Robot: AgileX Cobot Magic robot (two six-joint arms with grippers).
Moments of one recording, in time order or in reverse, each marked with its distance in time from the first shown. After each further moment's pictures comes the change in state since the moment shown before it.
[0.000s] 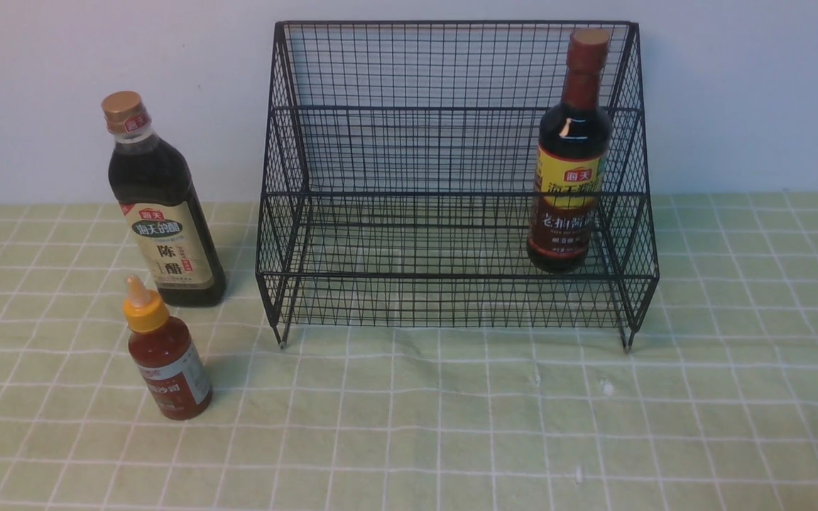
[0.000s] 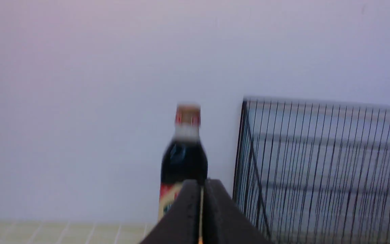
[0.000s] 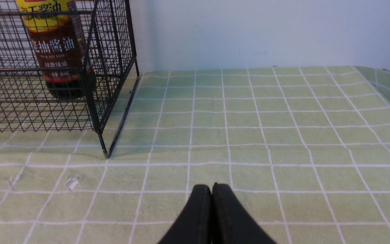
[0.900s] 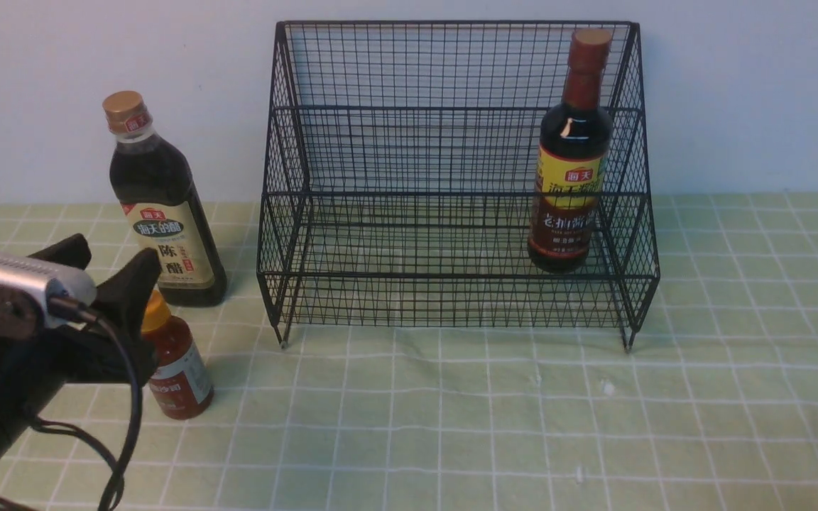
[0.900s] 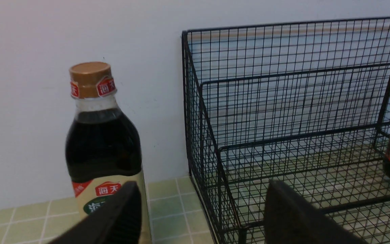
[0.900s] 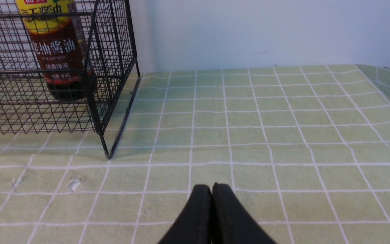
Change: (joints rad) right arm 0.000 0.000 0.000 0.000 0.000 0.013; left arm 0.000 1.111 -0.307 0.389 -0.471 -0.203
